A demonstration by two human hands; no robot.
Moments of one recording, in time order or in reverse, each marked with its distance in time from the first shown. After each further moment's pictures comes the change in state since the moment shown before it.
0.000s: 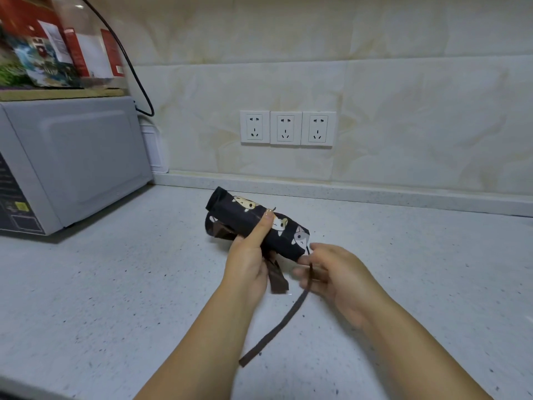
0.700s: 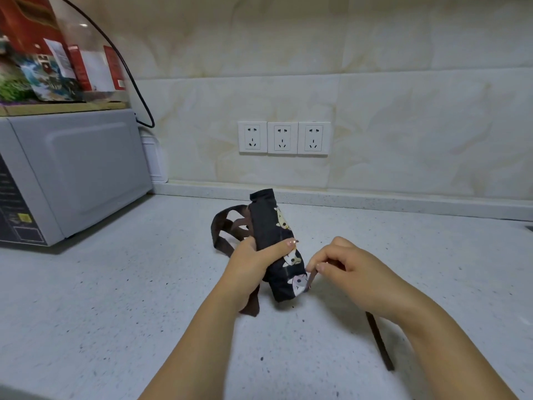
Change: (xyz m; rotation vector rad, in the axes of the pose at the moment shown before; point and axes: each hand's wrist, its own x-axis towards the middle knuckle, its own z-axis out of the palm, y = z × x) left_hand -0.006 0.013 -0.013 0.623 -0.208 0.072; right_hand -0.015 -0.022 -0.033 -0.872 -0.144 -0.358
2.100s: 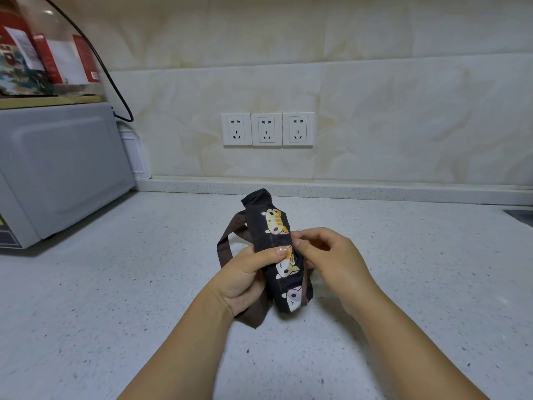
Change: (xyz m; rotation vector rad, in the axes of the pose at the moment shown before) left_hand -0.010 -0.007 0.016 -0.476 -0.393 -0.079; right_hand 0.015 0.011 0.029 0.578 0.347 0.090
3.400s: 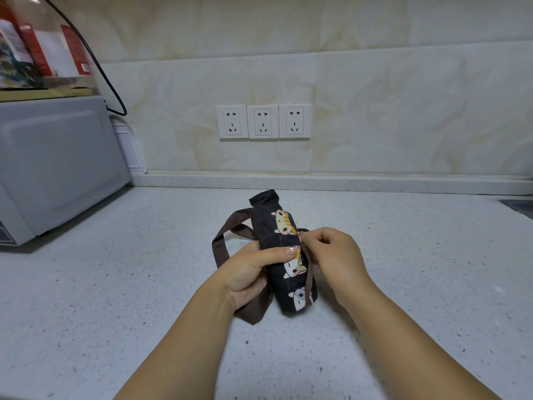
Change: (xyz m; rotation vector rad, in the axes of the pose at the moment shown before) left_hand 0.003 -0.005 -0.001 0.101 0.019 -0.115; right_hand 0.006 0.013 0.003 -0.095 0.154 0.071
